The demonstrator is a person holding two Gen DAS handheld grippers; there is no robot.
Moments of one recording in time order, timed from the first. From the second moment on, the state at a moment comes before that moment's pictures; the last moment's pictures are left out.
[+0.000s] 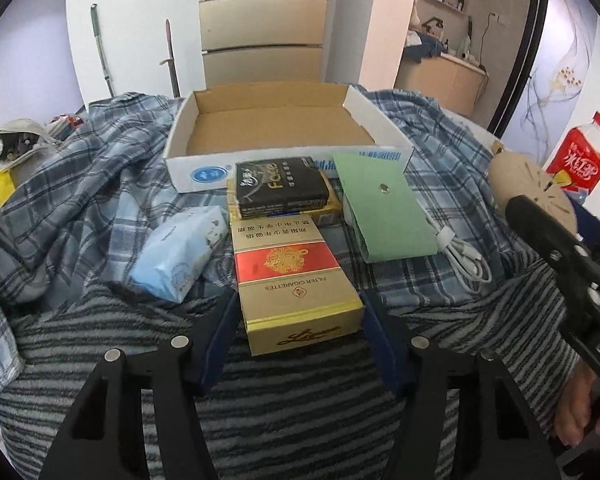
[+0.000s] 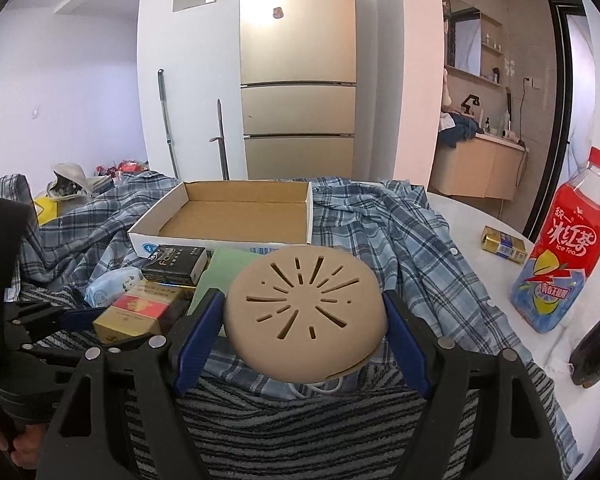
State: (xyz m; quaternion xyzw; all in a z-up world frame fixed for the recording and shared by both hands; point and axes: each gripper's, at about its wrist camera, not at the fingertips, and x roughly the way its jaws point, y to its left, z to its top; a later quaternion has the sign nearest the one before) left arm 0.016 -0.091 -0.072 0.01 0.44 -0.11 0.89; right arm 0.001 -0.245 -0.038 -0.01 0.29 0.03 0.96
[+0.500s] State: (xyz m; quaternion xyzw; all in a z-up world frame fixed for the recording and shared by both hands) left arm -0.046 -0.067 -0.057 0.05 0.43 -0.11 0.89; right arm -0.013 -0.233 -0.033 0.00 0.28 0.06 0.96
